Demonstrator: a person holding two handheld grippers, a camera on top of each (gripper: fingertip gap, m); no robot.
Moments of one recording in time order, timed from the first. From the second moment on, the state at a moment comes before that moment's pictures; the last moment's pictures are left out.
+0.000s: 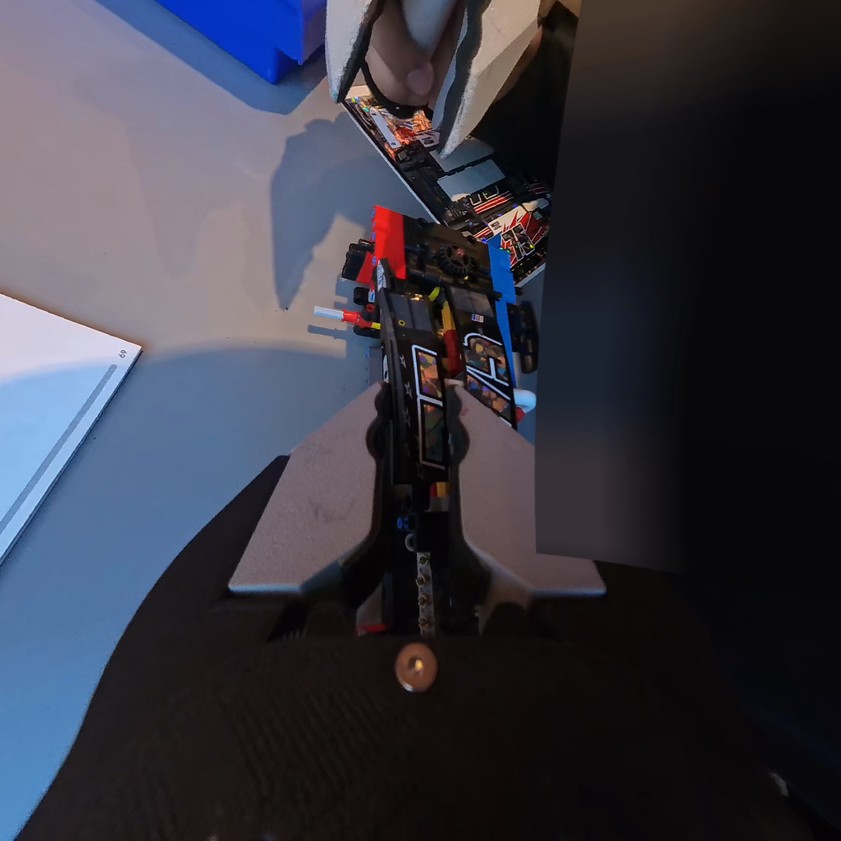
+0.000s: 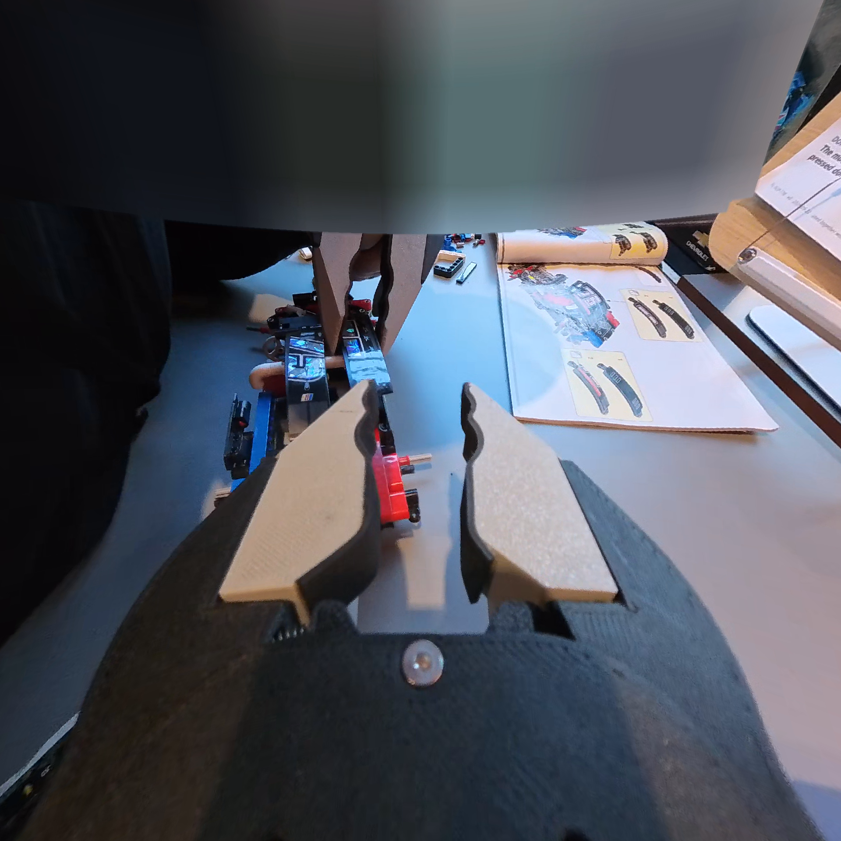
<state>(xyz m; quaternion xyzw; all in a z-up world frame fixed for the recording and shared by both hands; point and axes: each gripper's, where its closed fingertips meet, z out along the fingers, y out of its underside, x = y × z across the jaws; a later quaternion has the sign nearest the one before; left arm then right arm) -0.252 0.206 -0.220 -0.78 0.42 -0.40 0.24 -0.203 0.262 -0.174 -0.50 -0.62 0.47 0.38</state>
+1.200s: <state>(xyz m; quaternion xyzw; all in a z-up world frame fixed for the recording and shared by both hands) -0.238 0.207 -0.194 -0.85 0.42 -0.30 0.13 -0.210 0.230 -0.205 -0.50 -0.73 0.39 0.25</state>
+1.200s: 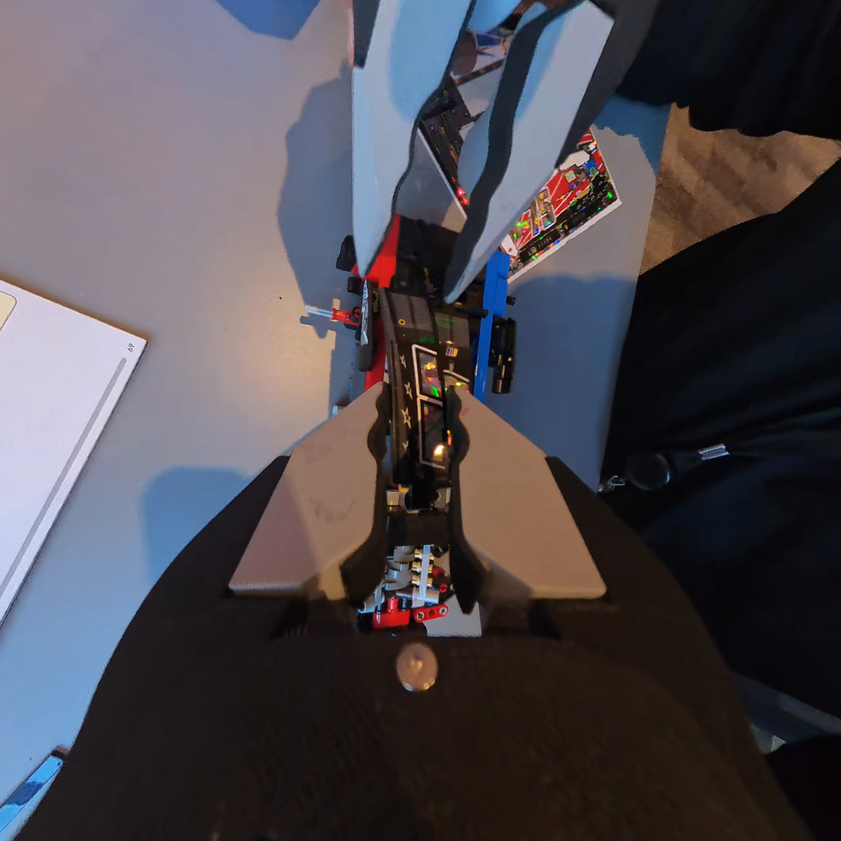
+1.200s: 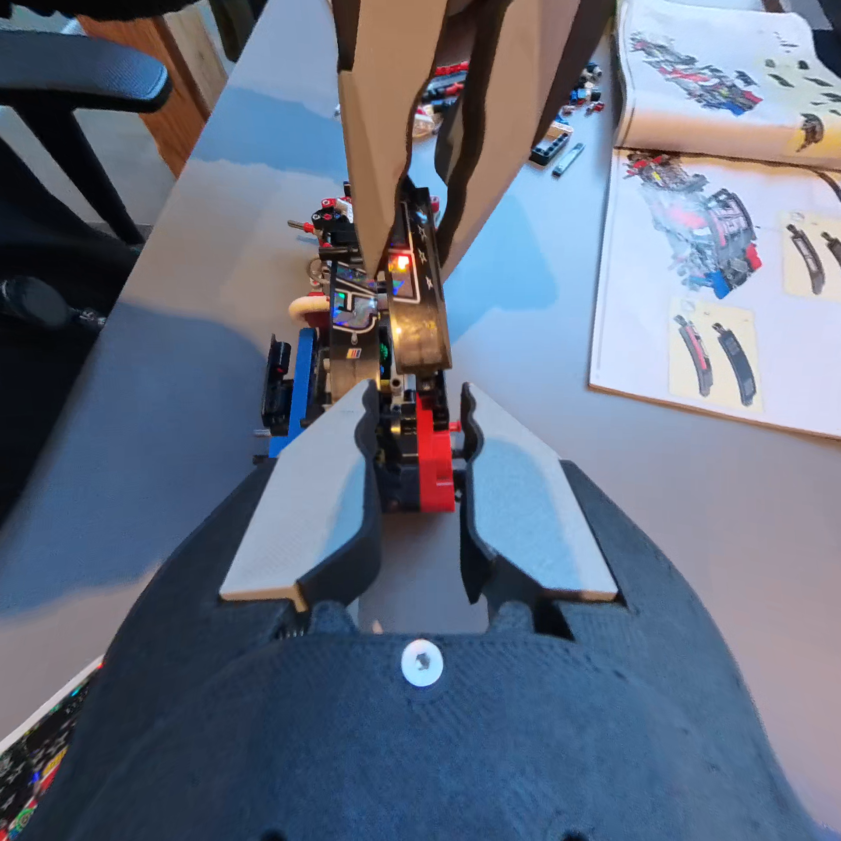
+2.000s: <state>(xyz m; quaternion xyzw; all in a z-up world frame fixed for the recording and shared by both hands) -0.223 0.221 -0.206 -0.83 0.50 -0.17 0.18 -0.217 0.227 -0.206 -0.53 -0.69 0.46 0.18</state>
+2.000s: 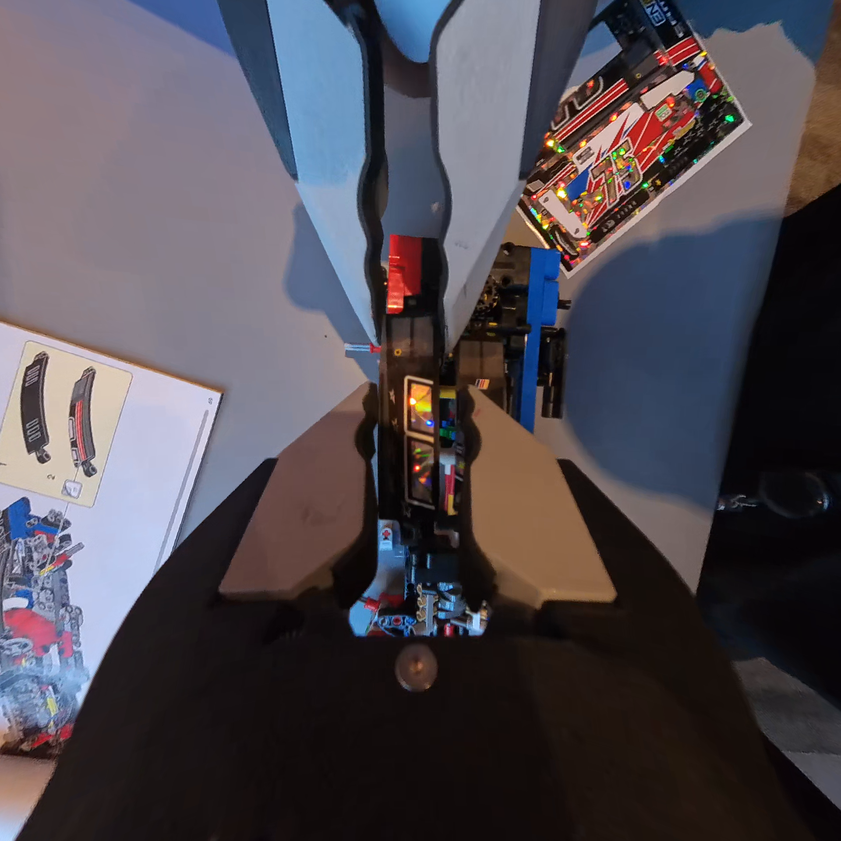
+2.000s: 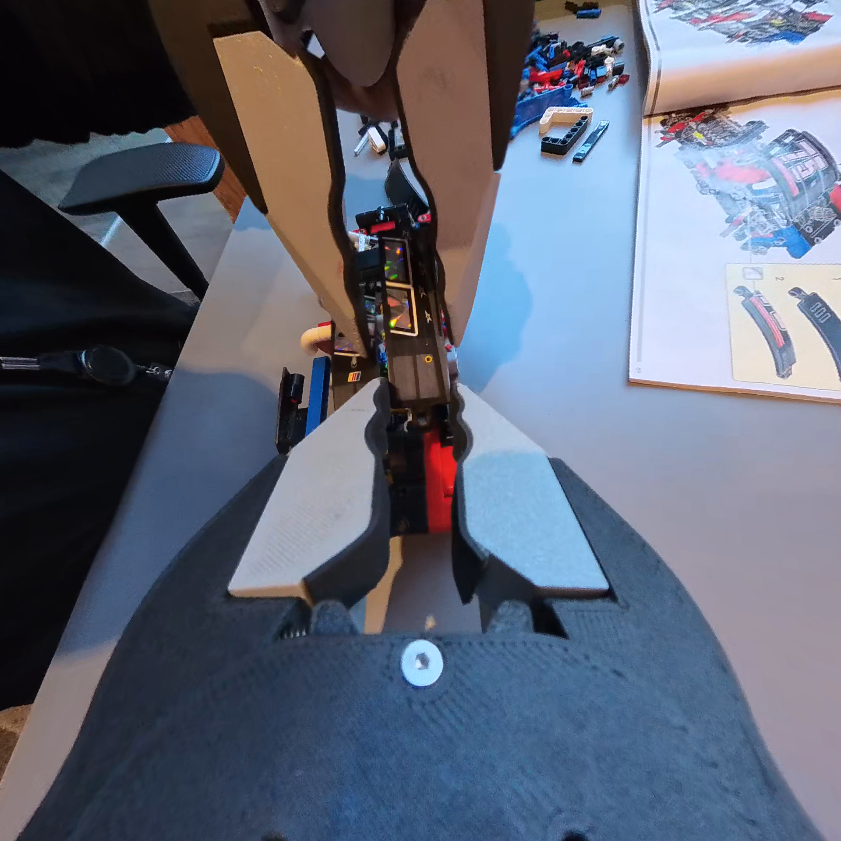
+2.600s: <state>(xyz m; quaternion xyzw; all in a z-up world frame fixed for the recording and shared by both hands) -0.229 0.220 -0.221 -0.84 0.51 -0.13 0.14 -0.193 0.238 -0.211 -0.52 -0.73 0.41 0.17</state>
